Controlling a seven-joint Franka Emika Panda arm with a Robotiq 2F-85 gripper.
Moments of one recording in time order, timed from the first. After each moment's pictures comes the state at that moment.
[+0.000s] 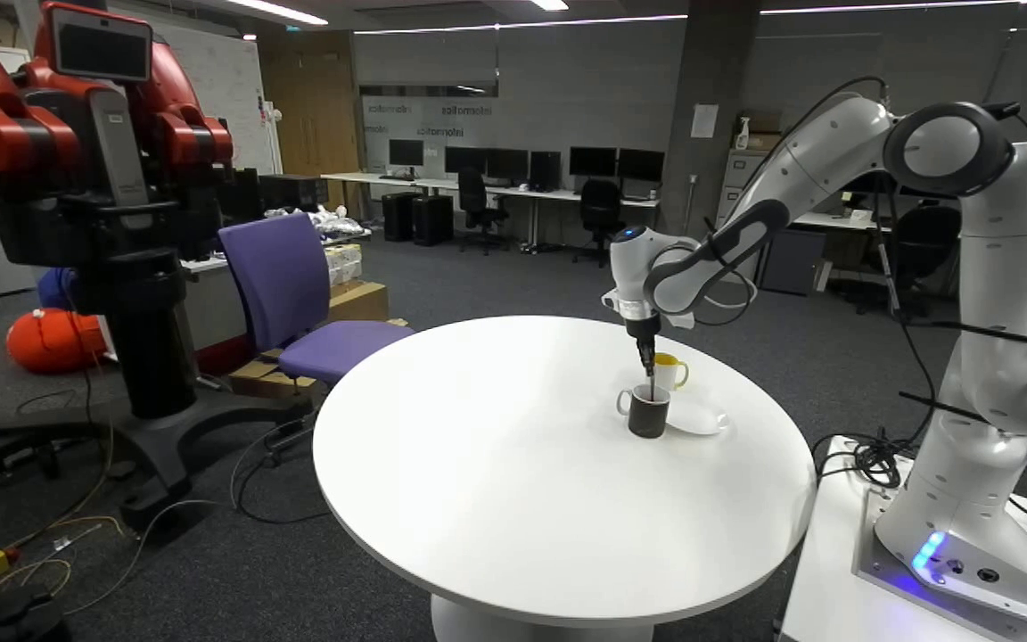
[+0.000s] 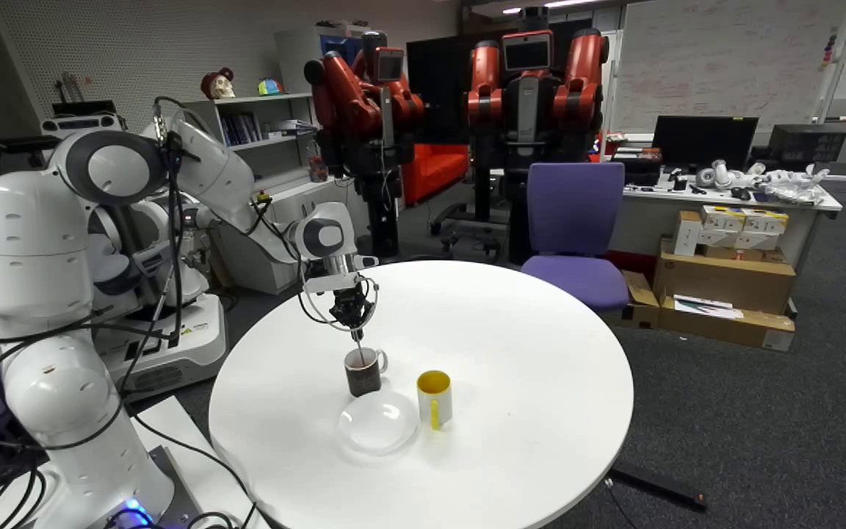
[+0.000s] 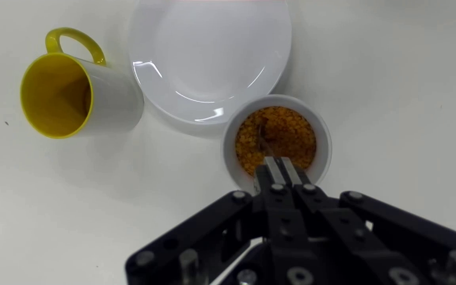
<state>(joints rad) 0.02 0.26 -0.02 -2.13 -0.38 2.23 -0.21</state>
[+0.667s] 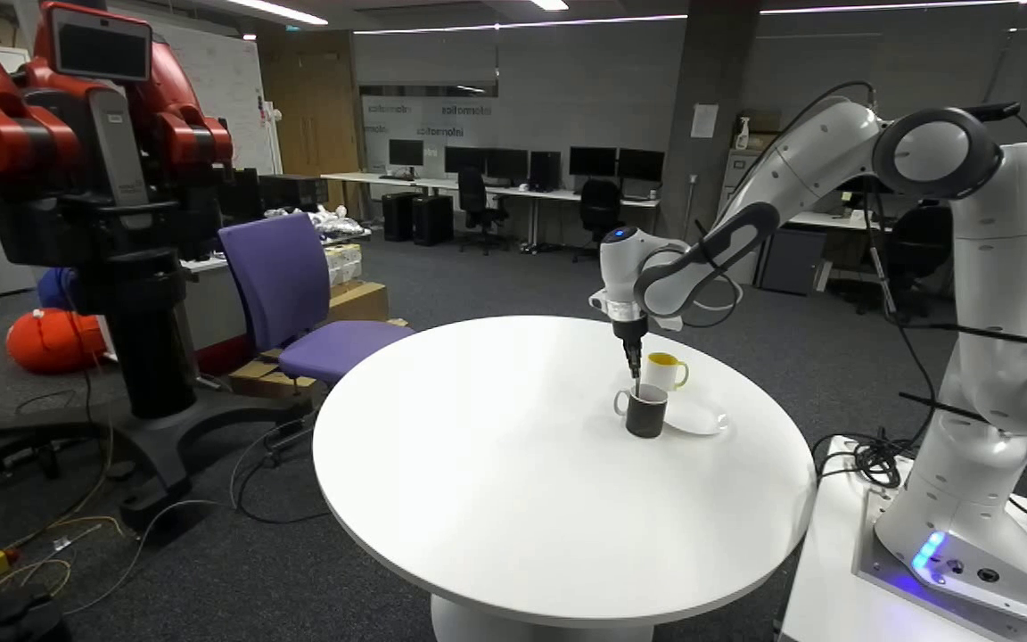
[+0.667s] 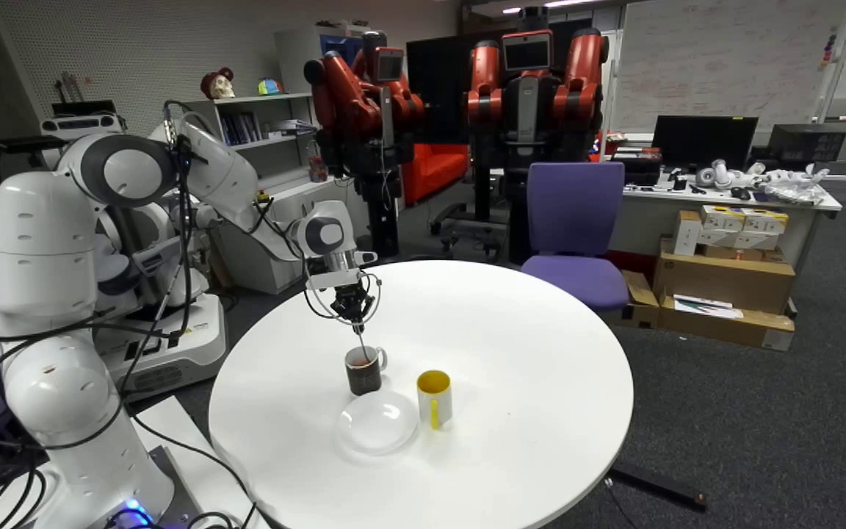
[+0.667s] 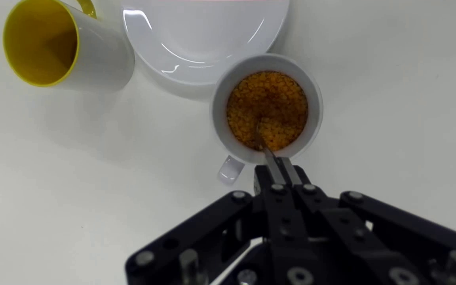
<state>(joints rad) 0.03 0.30 0.01 -2.08 -0.37 2.26 -0.23</state>
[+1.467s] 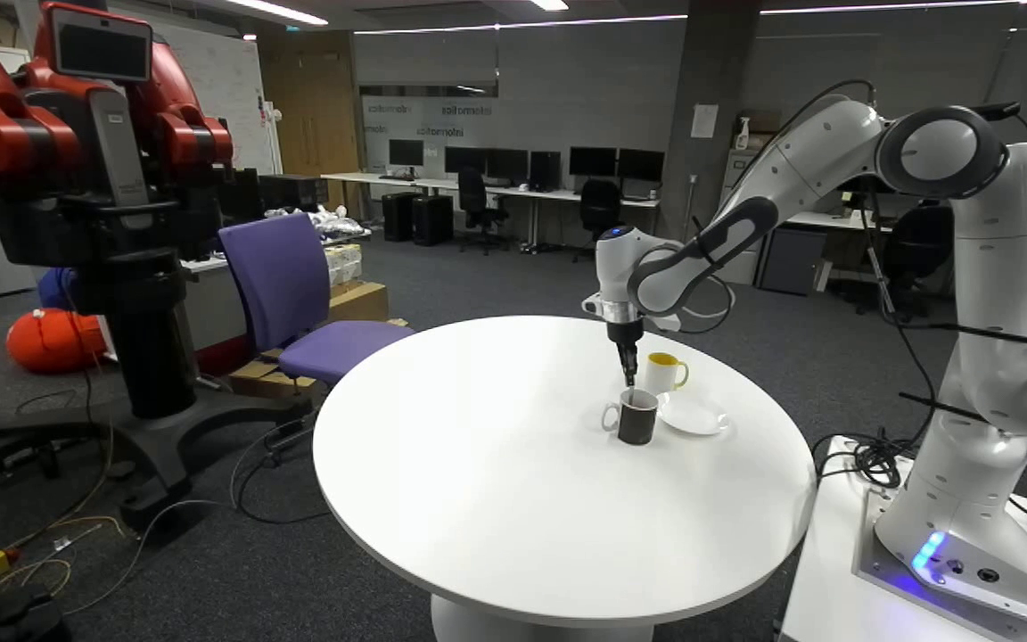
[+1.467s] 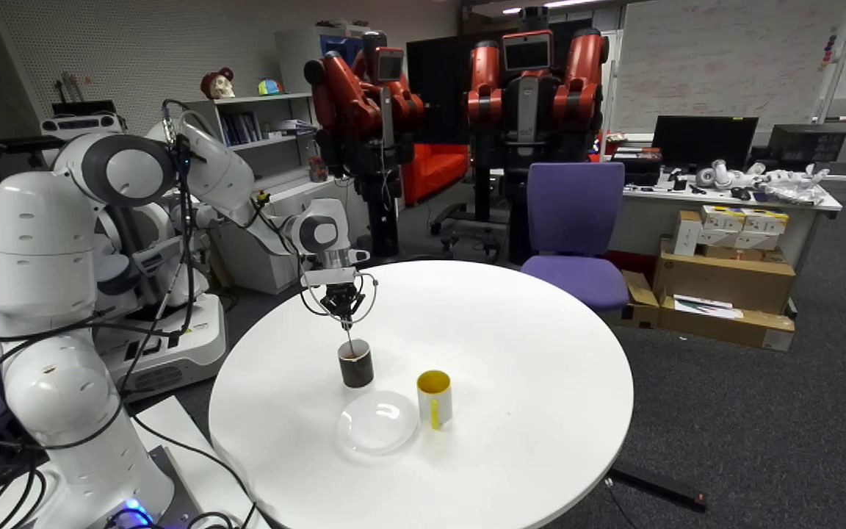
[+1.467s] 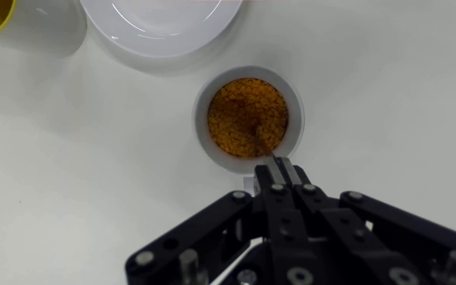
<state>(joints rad) 0.03 0.30 0.06 -2.08 -0.26 2.24 -0.36</state>
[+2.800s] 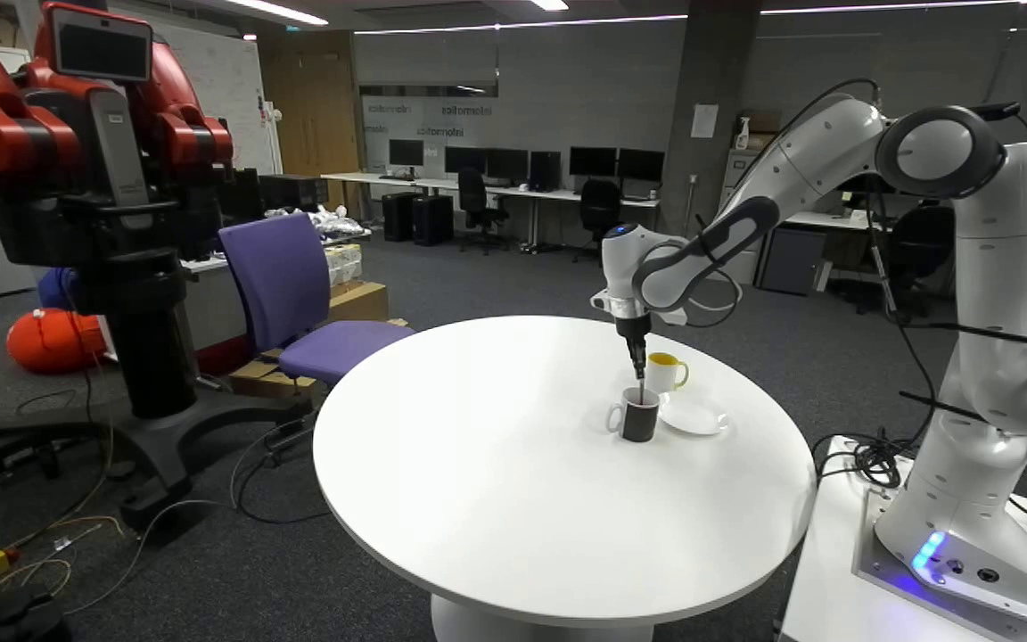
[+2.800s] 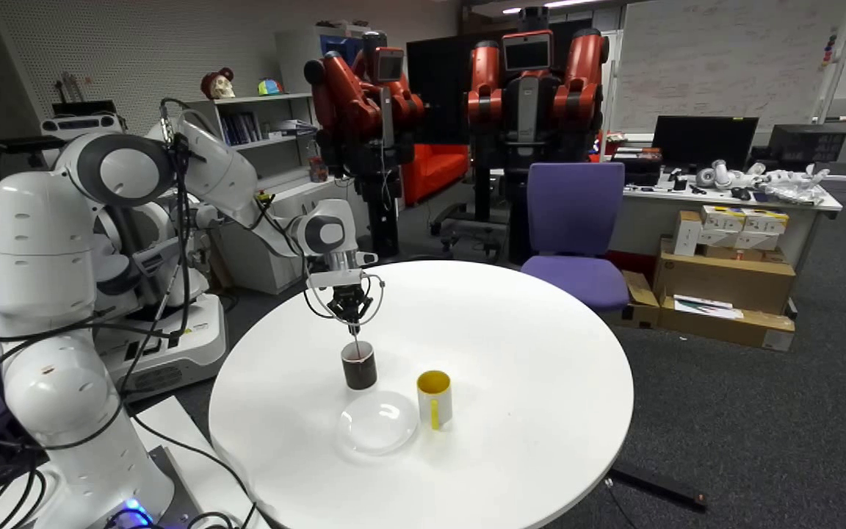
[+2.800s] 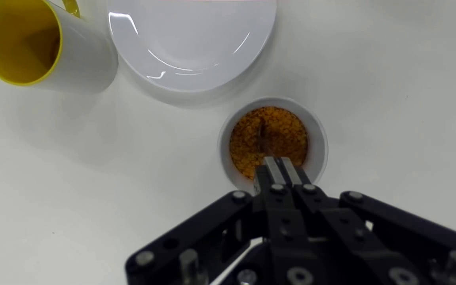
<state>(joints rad) 0.01 0.29 0.02 -2.08 -0.30 2.21 -0.35</state>
